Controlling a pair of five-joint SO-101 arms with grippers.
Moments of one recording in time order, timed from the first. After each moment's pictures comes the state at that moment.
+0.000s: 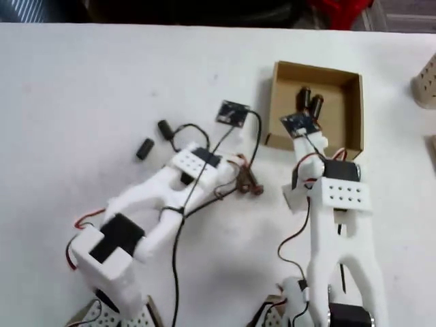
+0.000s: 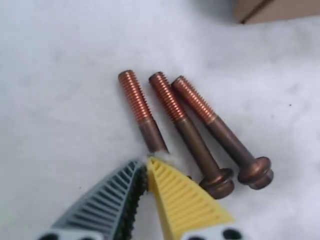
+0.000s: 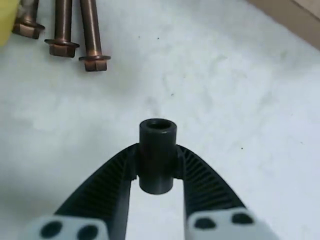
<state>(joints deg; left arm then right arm) 28.5 13.7 24.2 40.5 20.8 2.9 -28.6 42.5 72.7 28.4</state>
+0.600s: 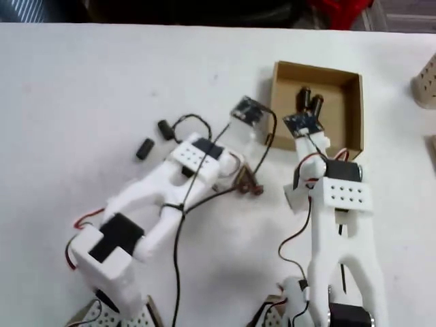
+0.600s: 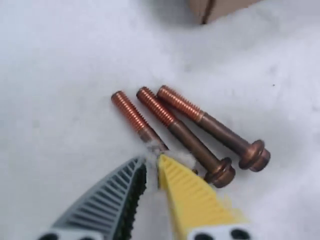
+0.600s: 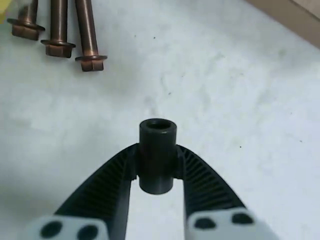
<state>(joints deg) 27.9 13.8 17.1 49.1 9.5 3.5 -28.6 42.5 72.7 28.4</state>
